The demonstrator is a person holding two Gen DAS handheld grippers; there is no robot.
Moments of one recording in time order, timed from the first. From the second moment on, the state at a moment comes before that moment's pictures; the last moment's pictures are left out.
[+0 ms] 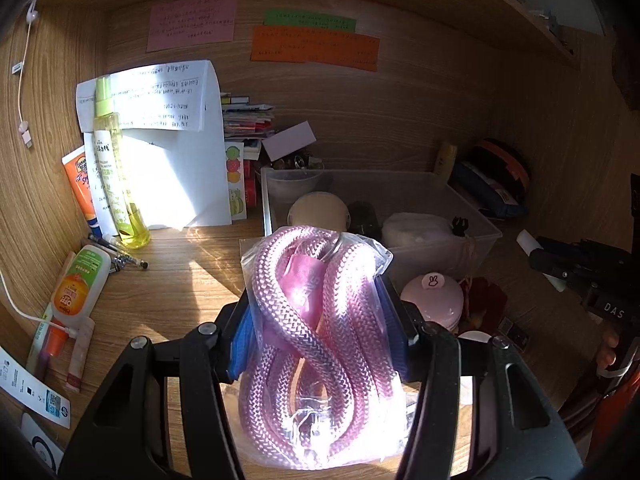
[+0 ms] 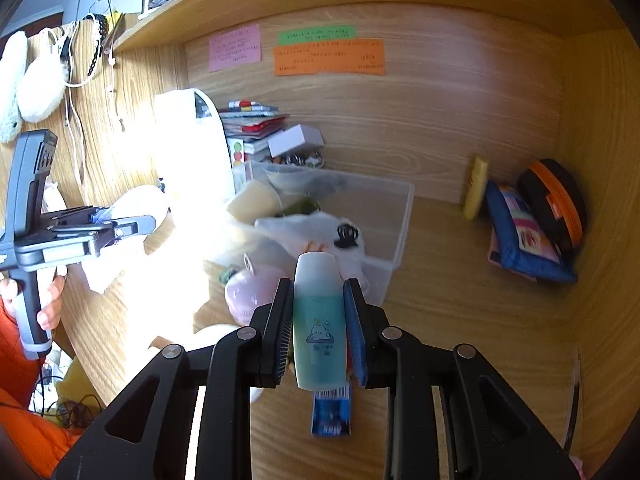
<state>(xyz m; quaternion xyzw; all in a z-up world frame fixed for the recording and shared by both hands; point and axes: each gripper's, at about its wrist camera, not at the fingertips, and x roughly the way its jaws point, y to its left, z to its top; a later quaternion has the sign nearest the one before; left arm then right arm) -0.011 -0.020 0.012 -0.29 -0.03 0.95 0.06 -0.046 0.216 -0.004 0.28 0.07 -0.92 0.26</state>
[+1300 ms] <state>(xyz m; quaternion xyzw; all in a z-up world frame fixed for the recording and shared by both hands) -0.160 0.023 0.050 -0.31 -0.04 0.94 0.12 -0.167 0.190 0.037 0.27 0.06 -0.92 0.27</state>
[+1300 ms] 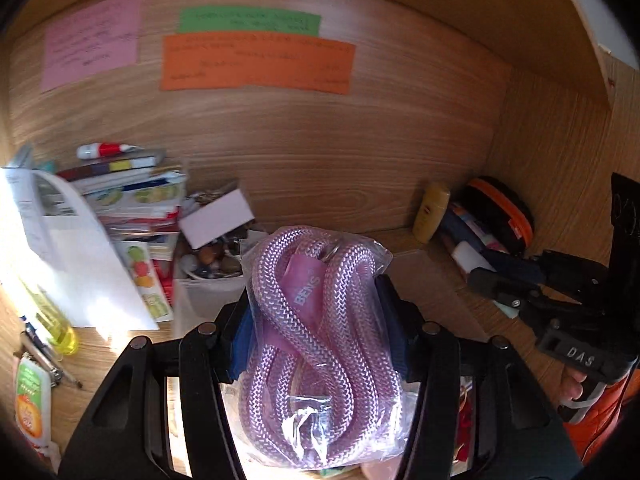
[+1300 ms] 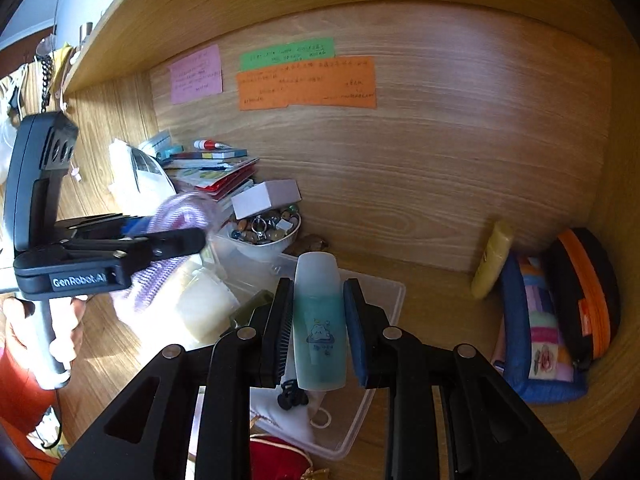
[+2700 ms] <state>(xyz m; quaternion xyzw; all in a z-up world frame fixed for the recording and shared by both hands) -0.176 0.040 0.000 -0.35 0.01 0.93 0.11 -0.197 0.165 -0.022 0.34 0.11 -0.90 0.24</state>
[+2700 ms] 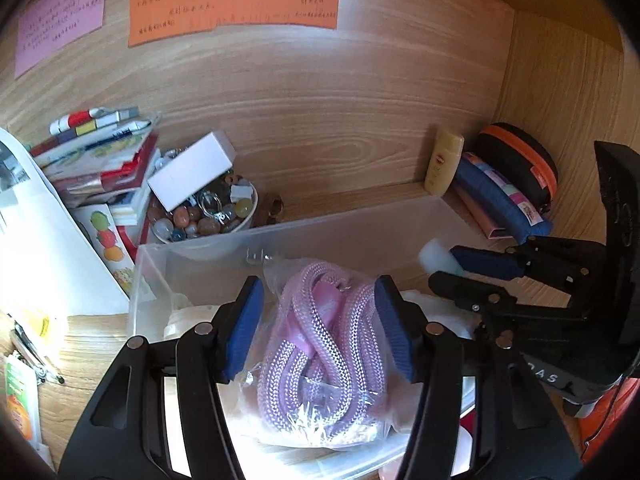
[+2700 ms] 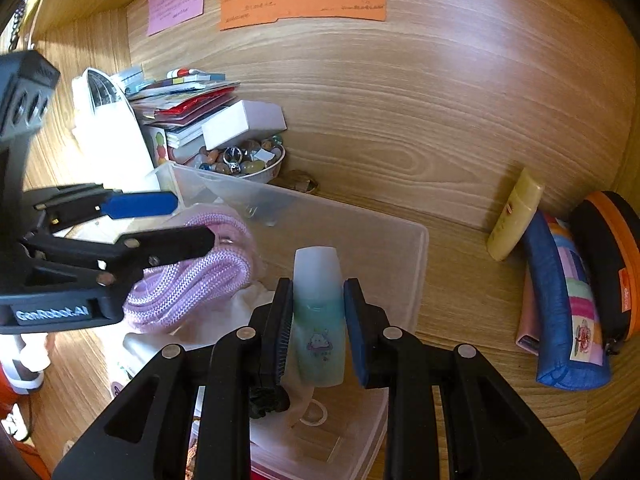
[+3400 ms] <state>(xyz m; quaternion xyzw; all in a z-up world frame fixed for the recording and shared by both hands) -0.168 0.019 0.017 -0.33 -0.01 0.94 0.09 -0.187 0.170 -0.005 0.28 0.11 -0.93 0.21</state>
